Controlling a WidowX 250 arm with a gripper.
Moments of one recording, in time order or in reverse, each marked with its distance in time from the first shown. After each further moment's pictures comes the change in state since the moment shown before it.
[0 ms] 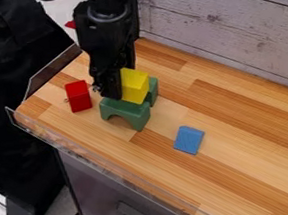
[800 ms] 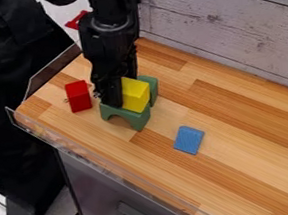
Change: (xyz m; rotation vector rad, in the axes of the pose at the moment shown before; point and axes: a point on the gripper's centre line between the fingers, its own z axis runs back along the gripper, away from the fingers) arm 0.000 0.000 -0.017 0.056 0.010 -0.051
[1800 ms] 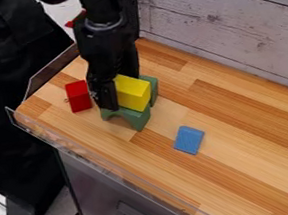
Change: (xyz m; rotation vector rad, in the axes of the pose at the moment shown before) arm 0.001 0.002 0.007 -0.026 0.063 -0.019
